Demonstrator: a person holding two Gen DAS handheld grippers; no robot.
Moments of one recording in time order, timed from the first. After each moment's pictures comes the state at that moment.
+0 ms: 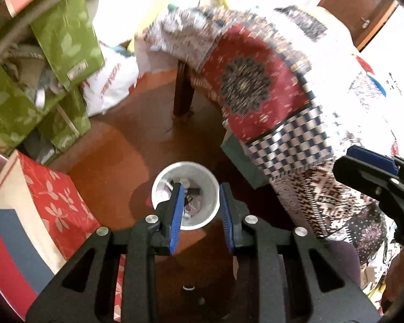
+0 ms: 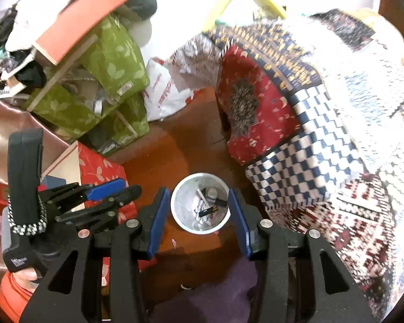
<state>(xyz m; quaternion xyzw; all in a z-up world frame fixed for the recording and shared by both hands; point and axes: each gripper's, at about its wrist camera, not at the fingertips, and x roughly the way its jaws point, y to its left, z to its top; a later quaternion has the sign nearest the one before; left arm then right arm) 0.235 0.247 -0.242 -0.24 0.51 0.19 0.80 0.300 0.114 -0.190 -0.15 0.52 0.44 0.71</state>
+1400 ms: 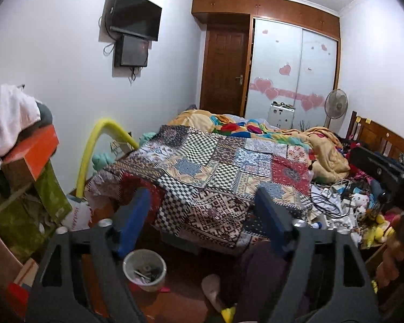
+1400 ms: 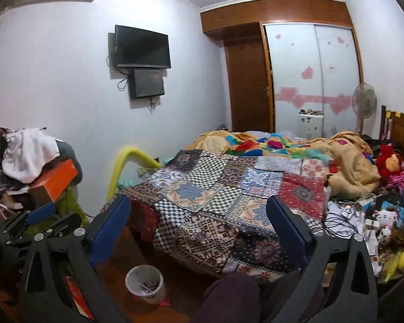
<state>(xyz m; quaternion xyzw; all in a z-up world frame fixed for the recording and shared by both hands) 0.031 0.042 -0.003 -0.05 0.21 0.01 0.98 0.064 -0.164 0.012 0.03 0.18 0.16 0.97</state>
